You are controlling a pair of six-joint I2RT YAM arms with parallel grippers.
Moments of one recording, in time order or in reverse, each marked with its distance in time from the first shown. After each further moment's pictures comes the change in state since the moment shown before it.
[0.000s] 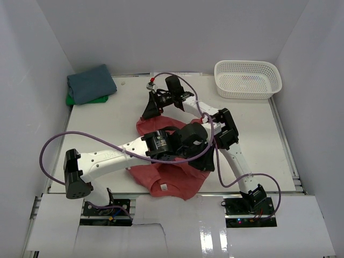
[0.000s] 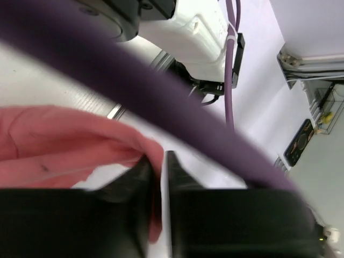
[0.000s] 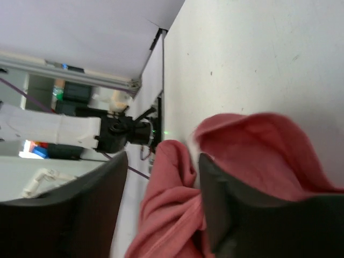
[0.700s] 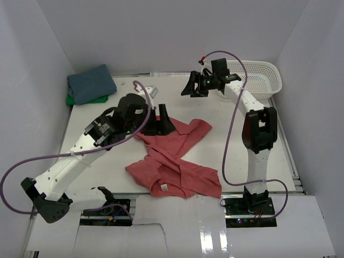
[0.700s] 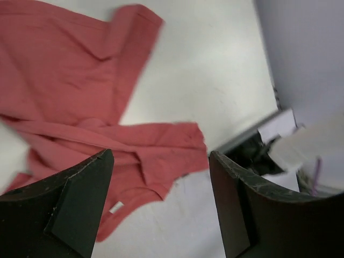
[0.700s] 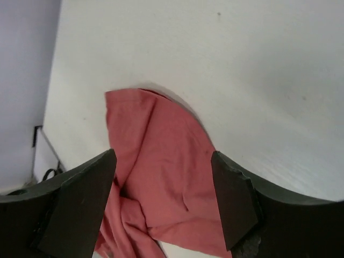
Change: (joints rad) left arm 0.382 -0.341 -0.116 -0.082 -0.064 0.043; right arm -0.320 -0.399 -0.219 -0.414 0.509 -0.346
